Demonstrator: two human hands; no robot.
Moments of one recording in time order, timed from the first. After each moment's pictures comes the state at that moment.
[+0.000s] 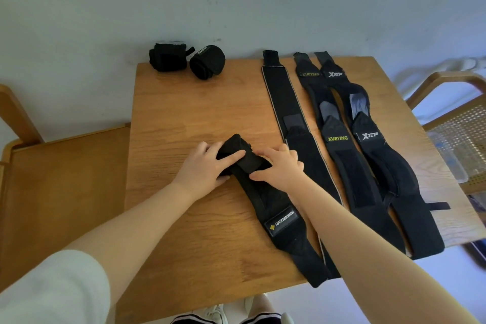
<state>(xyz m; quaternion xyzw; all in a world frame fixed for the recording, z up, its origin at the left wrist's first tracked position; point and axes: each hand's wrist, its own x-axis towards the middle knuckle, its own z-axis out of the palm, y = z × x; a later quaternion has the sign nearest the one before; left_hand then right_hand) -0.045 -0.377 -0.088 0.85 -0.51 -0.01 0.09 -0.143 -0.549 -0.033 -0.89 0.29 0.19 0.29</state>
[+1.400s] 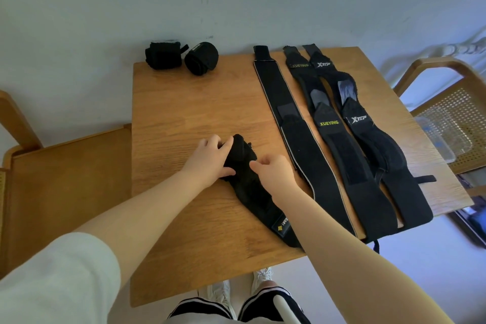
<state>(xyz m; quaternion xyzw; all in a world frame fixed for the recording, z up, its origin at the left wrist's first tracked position) -0.068 -0.386 -0.051 0.88 -0.43 -0.19 0.07 -0.173 -0.497 -0.022 -0.67 0.49 0.11 0.55</state>
